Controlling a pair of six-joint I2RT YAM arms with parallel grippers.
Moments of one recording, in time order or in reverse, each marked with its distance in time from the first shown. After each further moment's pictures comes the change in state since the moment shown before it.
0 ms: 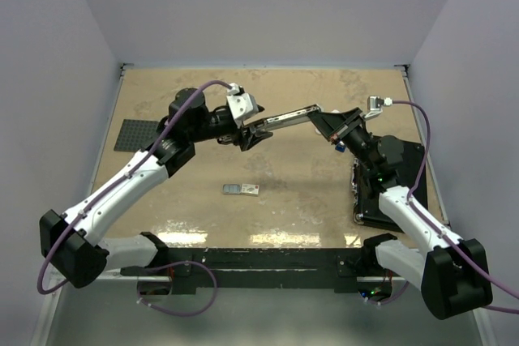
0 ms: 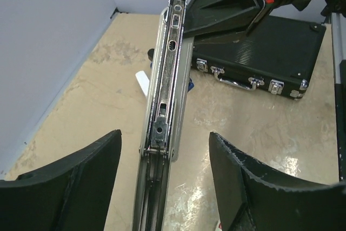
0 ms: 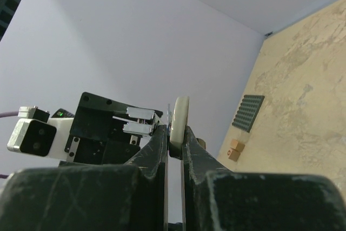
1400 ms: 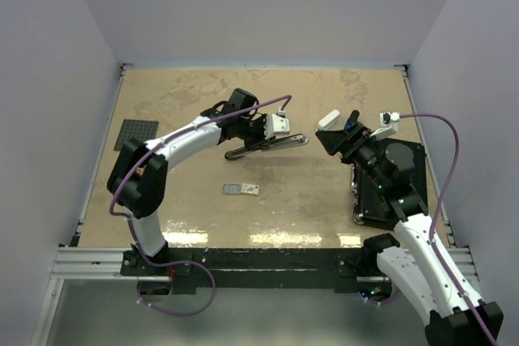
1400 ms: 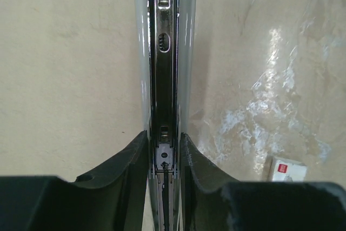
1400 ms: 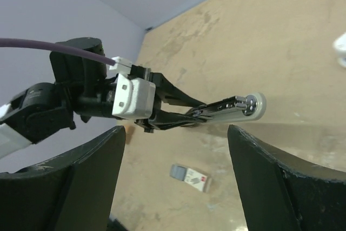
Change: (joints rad) left arm 0.002 0.573 0.220 -0.357 -0.058 0.473; right arm -0.001 -0.340 0.042 -0.721 0.163 -0.464
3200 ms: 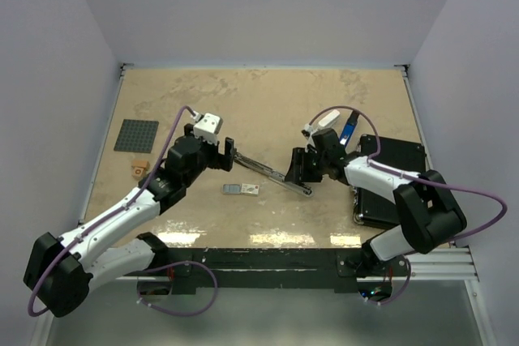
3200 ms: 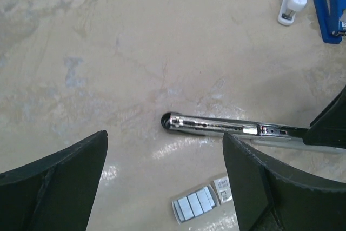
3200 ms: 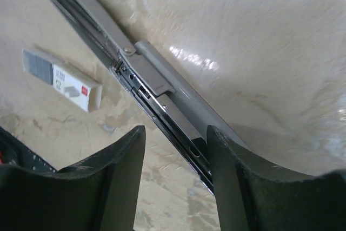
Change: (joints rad) left arm -0.020 -0.788 -0.702 0.431 -0.706 -0.829; right arm 0.219 0.798 0.174 -0.233 -0.028 -0.374
